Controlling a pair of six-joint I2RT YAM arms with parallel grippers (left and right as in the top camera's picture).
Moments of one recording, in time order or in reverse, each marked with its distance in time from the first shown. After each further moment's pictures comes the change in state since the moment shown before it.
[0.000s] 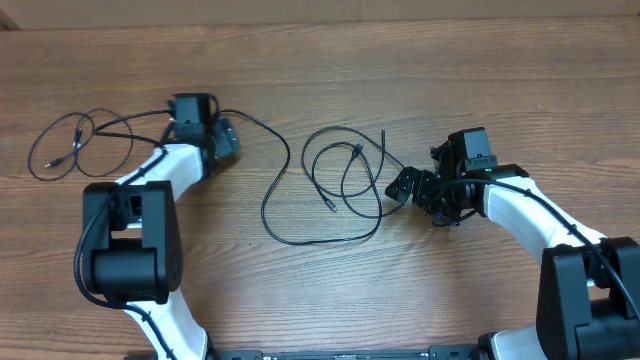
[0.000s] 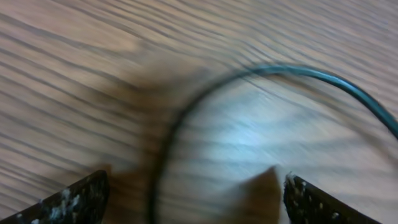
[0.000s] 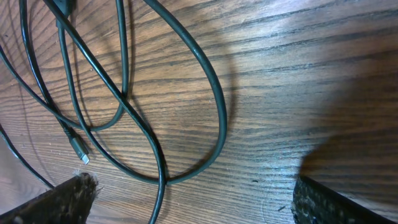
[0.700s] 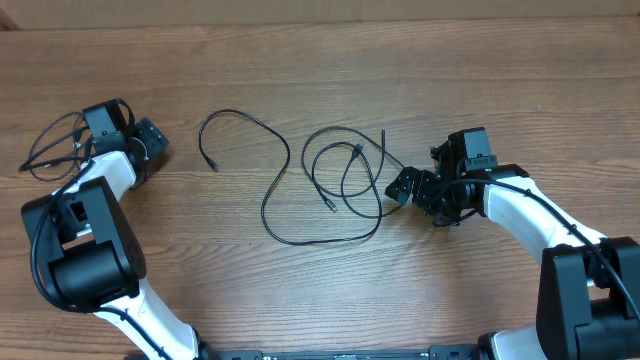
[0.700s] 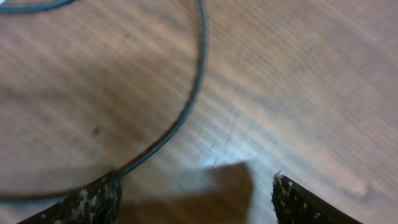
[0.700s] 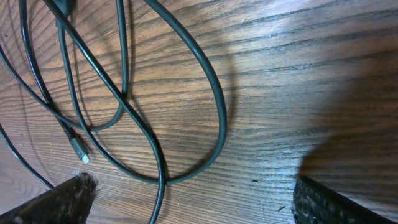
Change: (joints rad) left arm 0.355 0.030 0.021 0.078 0.106 0.000; right arm 0.000 0.000 0.000 0.000 0.000 0.000
